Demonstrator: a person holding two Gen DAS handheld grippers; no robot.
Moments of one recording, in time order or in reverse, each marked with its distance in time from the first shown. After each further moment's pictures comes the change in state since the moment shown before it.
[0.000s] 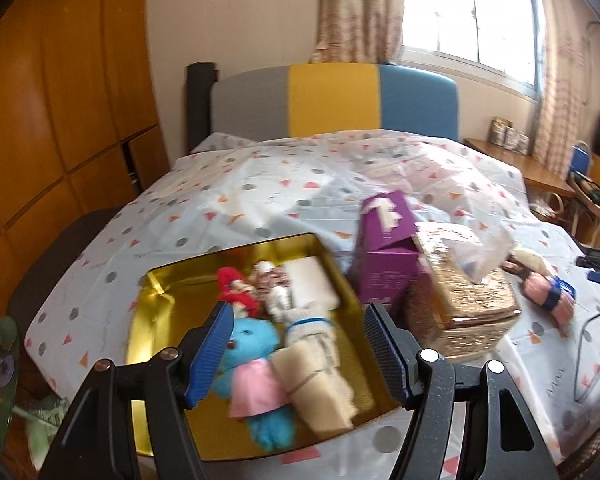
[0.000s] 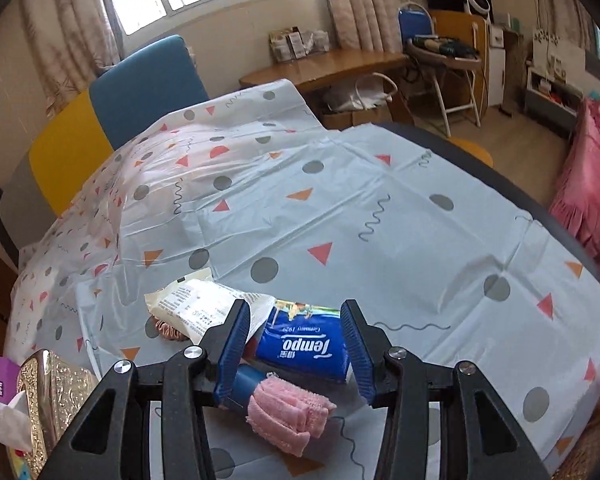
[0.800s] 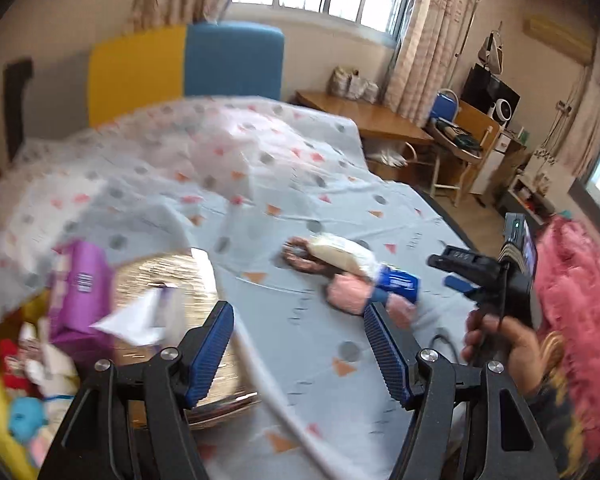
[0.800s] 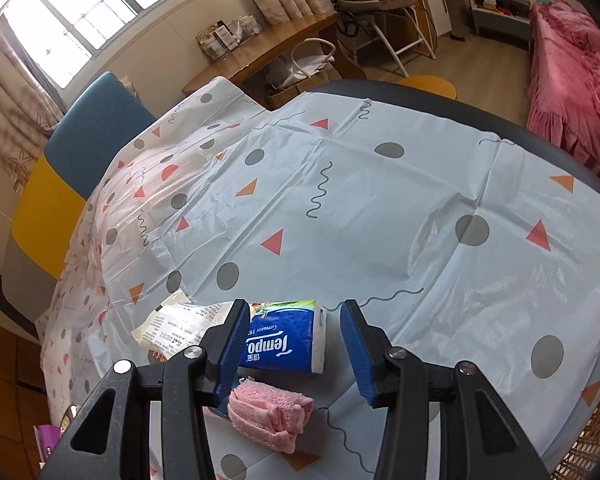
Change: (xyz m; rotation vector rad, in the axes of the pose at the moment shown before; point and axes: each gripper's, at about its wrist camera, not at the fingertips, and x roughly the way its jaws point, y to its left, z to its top) left arm 0.043 -0.225 0.080 0.163 0.218 -0.543; right arm 0.007 -0.056 0.005 0.313 0.075 0.033
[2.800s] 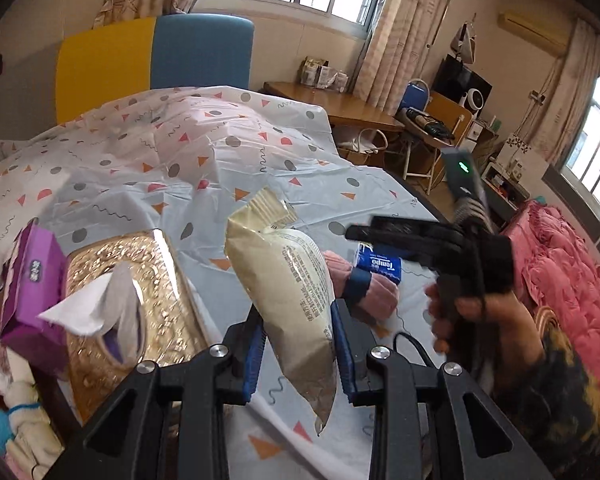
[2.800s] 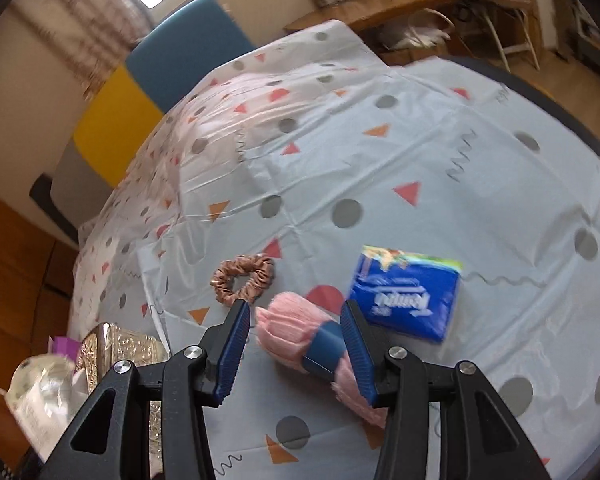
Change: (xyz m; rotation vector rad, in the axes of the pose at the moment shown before) left arm 0.014 0.004 -0.030 0.069 -0.017 -0.091; right arm 0.023 0.080 -0.030 -0.319 0.152 0.193
